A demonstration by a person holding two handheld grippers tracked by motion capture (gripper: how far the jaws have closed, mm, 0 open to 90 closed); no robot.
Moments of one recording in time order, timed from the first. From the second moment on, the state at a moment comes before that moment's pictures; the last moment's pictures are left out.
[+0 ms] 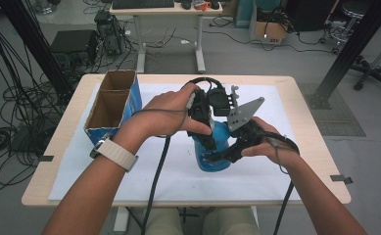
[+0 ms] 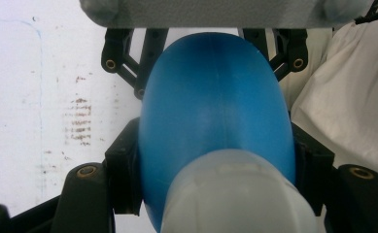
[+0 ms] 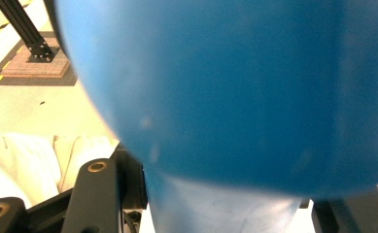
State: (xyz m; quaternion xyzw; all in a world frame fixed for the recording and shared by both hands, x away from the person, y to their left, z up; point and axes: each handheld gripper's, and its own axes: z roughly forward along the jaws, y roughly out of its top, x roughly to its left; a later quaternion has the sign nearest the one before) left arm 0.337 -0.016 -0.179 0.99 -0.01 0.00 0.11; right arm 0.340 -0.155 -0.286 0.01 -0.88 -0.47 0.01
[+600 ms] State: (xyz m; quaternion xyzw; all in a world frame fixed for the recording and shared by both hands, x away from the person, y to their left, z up) left arm 0.336 -0.014 -0.180 0.99 0.01 0.00 0.12; right arm 0.340 -0.153 -0.286 0.01 -0.89 -0.46 0.01
